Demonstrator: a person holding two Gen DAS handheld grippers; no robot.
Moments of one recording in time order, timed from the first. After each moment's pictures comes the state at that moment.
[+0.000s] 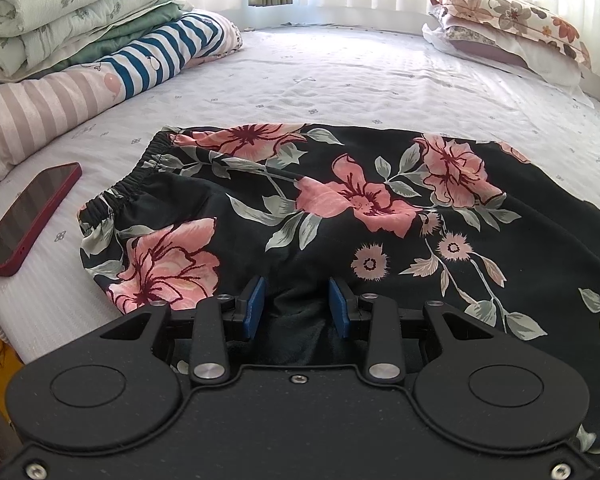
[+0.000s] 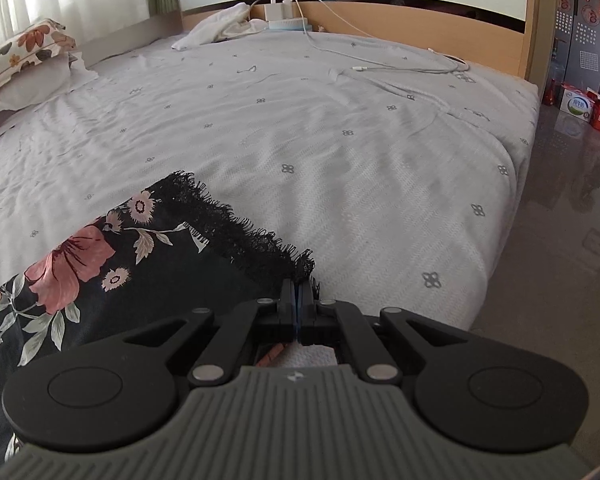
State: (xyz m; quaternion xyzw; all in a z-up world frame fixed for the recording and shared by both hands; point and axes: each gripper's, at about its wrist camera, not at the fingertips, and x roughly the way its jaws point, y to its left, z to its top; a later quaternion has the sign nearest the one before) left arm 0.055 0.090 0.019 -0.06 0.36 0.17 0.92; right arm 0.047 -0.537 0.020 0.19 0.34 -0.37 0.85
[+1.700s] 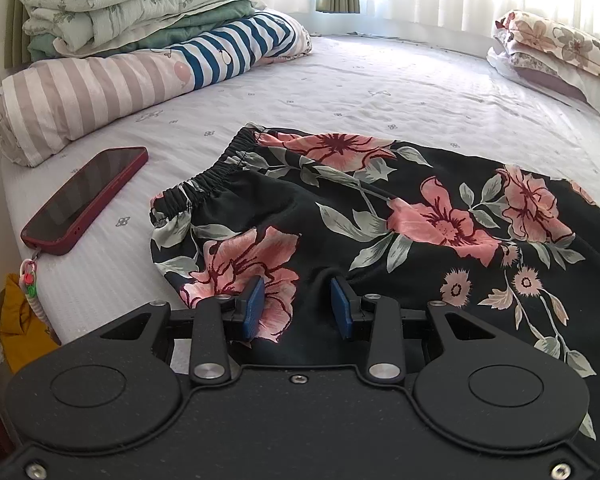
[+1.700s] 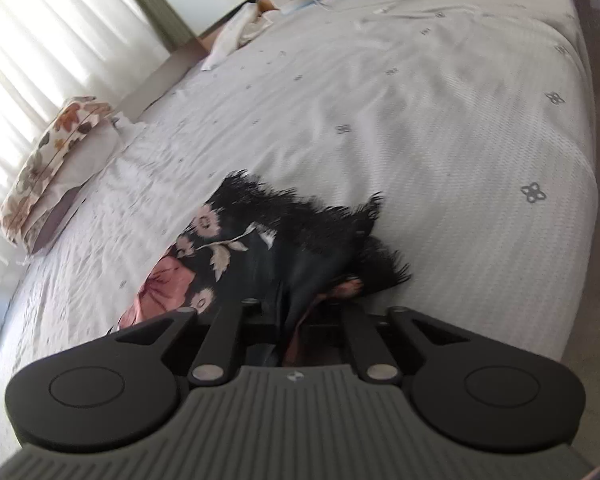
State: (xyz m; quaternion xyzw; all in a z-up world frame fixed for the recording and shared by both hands) left arm 0.050 0.123 0.017 -0.08 0.34 0.26 0.90; right arm 0.043 -0.556 -0.007 0.39 0.26 -0.27 0.84
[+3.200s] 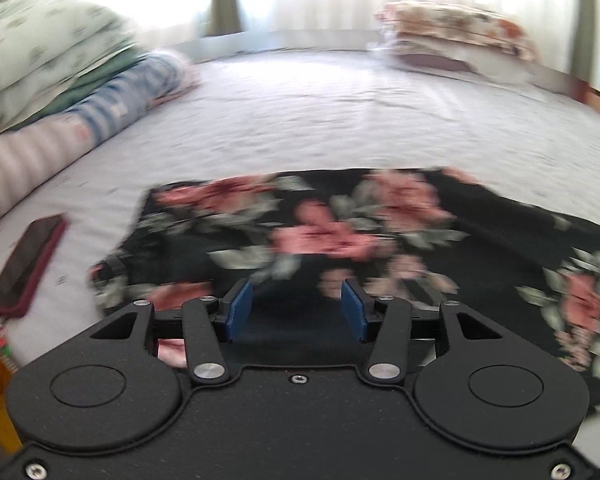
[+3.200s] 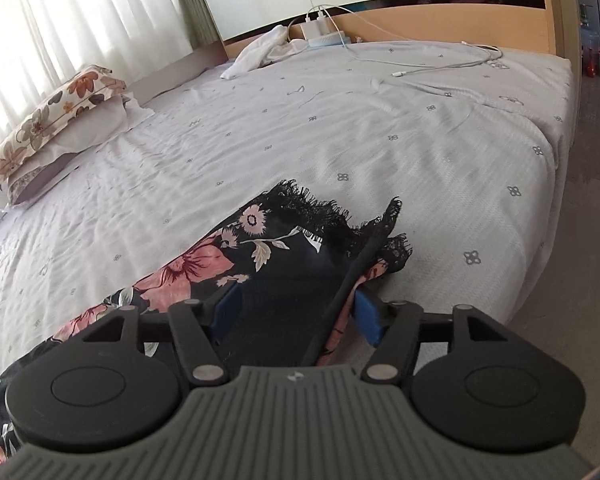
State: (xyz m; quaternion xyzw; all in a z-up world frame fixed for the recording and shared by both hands) left arm 0.030 0.069 0.065 -0.01 0.33 0.09 0.94; right arm 0.020 -0.522 0.033 0.25 0.27 -0.29 0.88
